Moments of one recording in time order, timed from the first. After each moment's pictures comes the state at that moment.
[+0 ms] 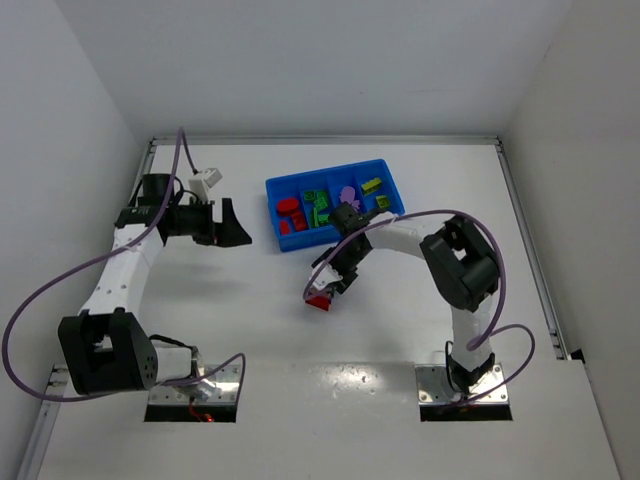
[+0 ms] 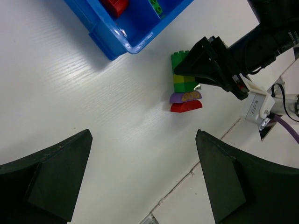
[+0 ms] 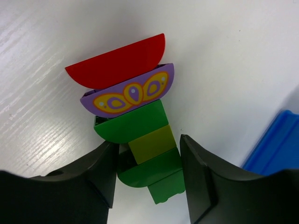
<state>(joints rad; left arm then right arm) 0.10 1.27 1.05 -0.72 0.79 0.11 0.65 1.98 1.22 -0.63 -0.66 -1.78</state>
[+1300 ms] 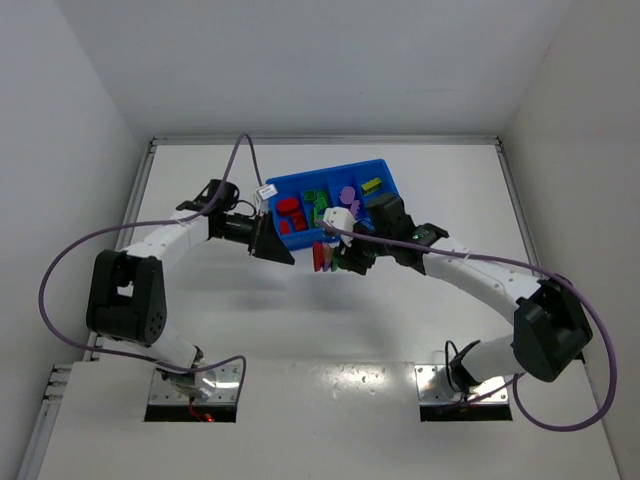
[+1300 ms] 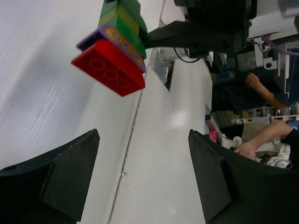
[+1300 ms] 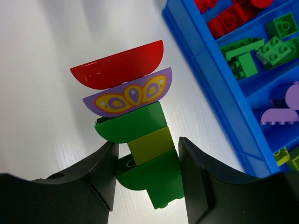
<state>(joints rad) -0.18 1.55 1.00 -0.59 1.28 0.07 0.63 1.41 0.93 -0.28 -0.39 -0.54</state>
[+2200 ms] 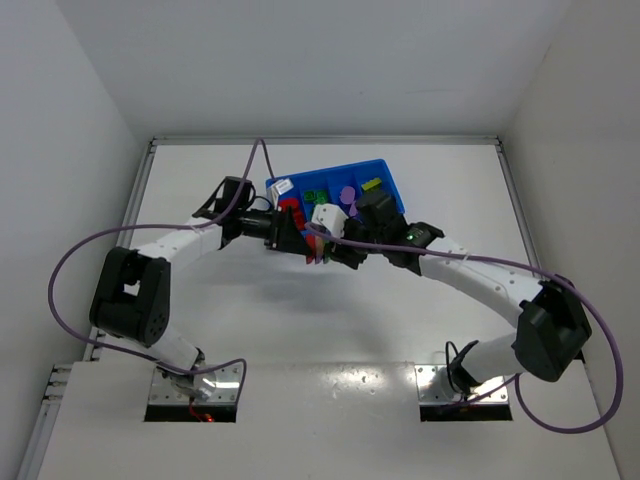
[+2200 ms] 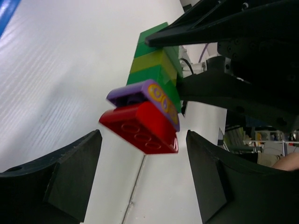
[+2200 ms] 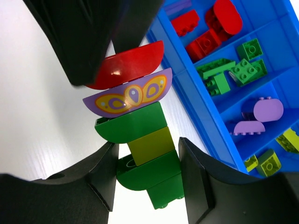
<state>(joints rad) -0.29 1.57 0.96 -0.15 1.10 -0.31 0.71 1.41 0.99 -0.26 -0.26 -0.54</state>
